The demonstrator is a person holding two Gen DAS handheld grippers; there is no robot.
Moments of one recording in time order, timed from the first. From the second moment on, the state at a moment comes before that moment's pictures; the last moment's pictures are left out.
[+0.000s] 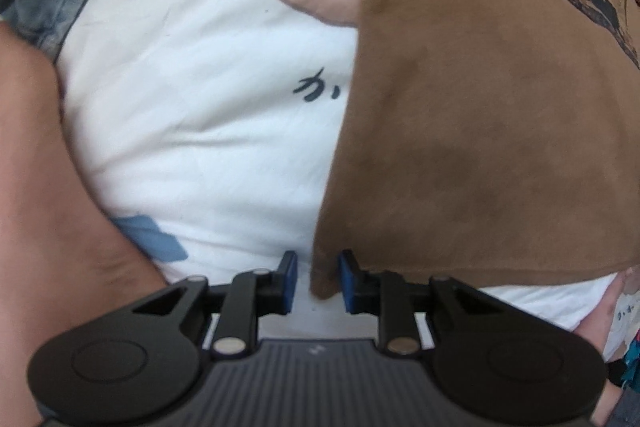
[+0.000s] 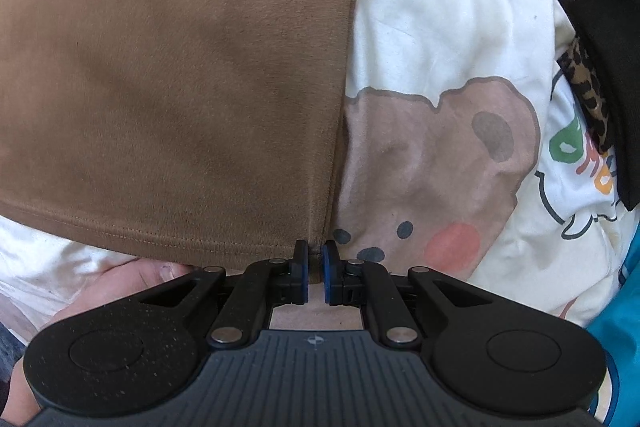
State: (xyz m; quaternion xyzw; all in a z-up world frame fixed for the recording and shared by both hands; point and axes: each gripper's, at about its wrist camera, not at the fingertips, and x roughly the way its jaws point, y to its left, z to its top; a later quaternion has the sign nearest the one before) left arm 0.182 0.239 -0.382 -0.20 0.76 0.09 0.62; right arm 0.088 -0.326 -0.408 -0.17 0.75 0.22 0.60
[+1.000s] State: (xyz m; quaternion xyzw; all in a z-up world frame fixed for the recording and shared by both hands) left arm 0.214 0.239 -0.300 -0.19 0.81 0.09 0.55; right arm 0.142 -0.287 -0.316 -0.14 0.76 0.23 0.59
